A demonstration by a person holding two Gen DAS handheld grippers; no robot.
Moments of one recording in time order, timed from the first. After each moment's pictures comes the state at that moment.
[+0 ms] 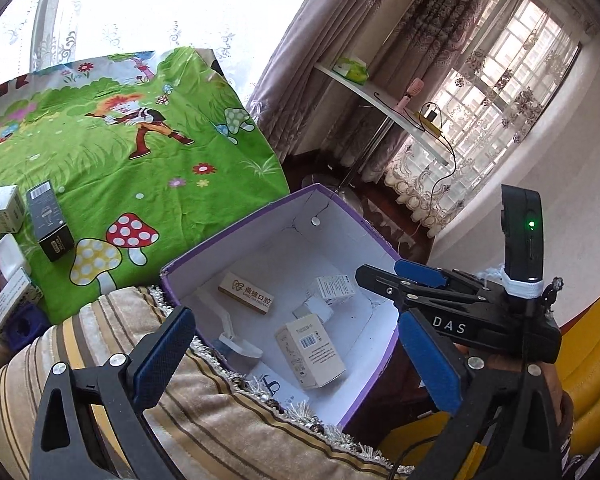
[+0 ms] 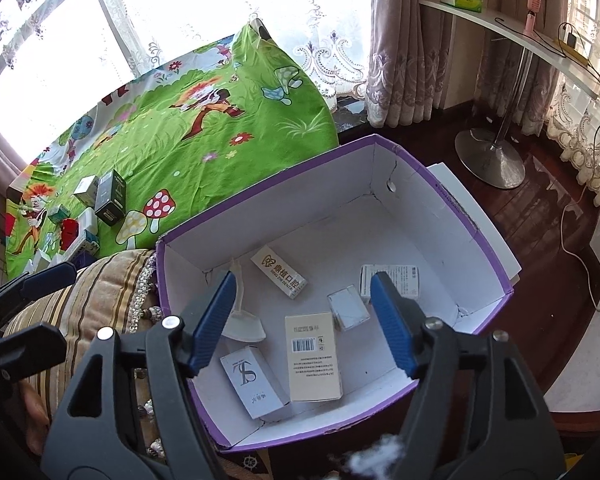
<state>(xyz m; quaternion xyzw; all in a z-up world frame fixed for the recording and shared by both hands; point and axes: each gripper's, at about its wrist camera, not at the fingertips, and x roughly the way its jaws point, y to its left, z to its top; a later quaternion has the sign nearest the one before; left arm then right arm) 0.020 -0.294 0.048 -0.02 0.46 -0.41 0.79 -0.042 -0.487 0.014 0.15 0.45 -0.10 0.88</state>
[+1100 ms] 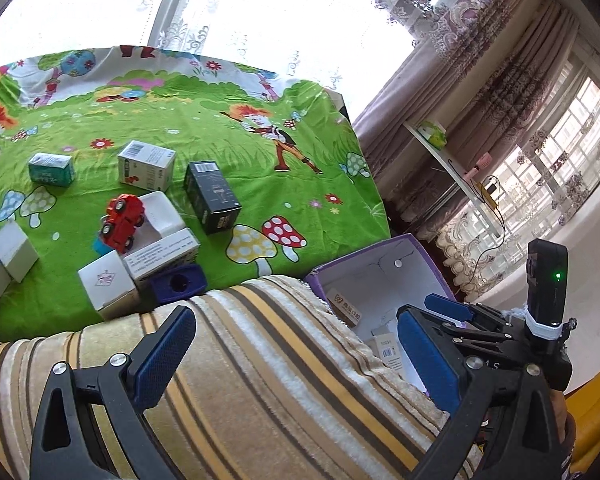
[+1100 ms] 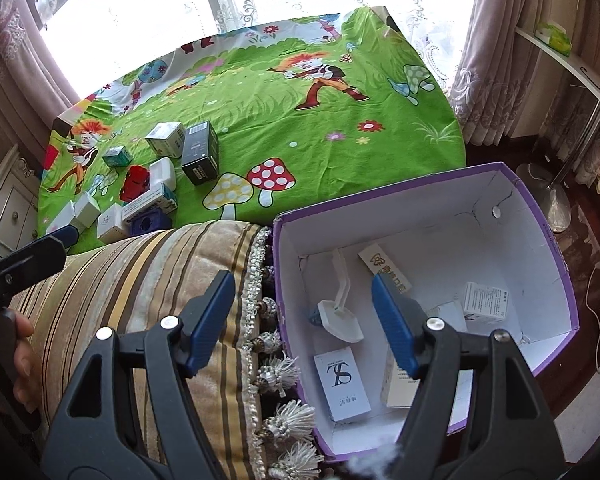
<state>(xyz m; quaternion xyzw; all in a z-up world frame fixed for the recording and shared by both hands) 0.043 -0.144 0.042 -0.11 0.45 -0.29 0.84 -0.002 -0.378 0.016 0.08 0.47 0.01 0.88</state>
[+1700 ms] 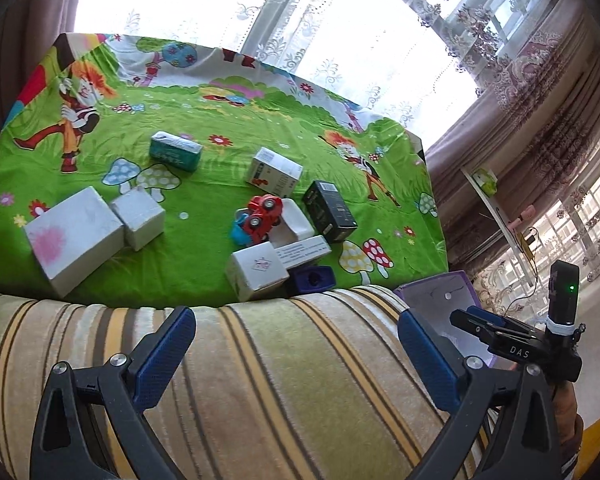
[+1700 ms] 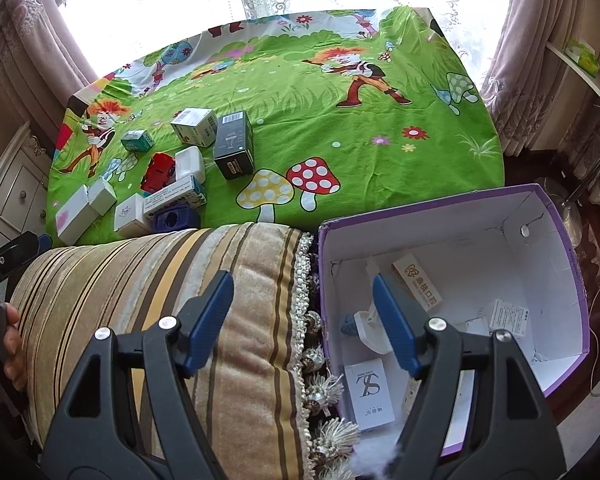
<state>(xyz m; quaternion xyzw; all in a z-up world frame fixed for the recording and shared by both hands) 0.036 -0.032 0.032 -0.16 0.44 -0.18 0.86 0.021 -0.343 0.016 0.06 0.49 0.04 0.87</state>
